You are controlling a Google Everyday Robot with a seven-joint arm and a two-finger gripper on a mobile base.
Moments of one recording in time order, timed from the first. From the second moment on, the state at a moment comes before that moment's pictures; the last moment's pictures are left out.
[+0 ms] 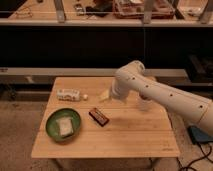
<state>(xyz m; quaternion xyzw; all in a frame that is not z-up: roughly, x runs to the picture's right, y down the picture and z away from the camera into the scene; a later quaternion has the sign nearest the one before) 0.045 0.061 0.781 -0.09 -0.26 -0.66 0.70</state>
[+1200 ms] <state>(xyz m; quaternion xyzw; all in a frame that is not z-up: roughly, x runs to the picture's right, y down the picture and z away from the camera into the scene) 0.014 0.034 0.841 -0.12 -0.29 -0.63 0.71</state>
